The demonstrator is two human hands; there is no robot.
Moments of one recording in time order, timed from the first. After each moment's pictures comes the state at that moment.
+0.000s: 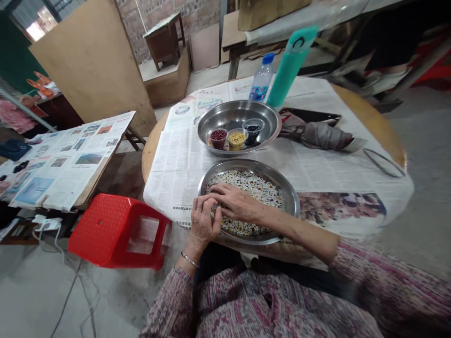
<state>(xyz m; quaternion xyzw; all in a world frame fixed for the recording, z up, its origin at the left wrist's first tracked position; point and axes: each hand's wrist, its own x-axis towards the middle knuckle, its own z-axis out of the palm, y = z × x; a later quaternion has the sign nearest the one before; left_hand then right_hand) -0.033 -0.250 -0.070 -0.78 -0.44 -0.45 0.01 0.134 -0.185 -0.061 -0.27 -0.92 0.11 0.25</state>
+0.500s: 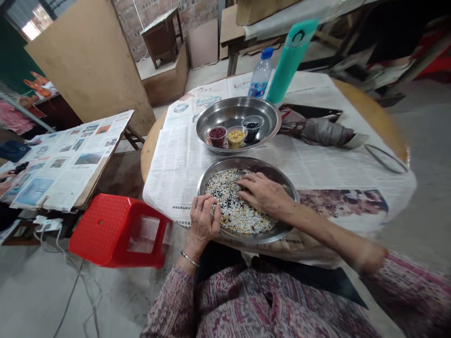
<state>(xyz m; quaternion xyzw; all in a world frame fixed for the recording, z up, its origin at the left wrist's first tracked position) -0.033 -0.250 -0.071 -0.78 -0.44 -0.44 0.00 0.189 -0.184 -0.069 -0.46 -0.86 0.03 0.21</state>
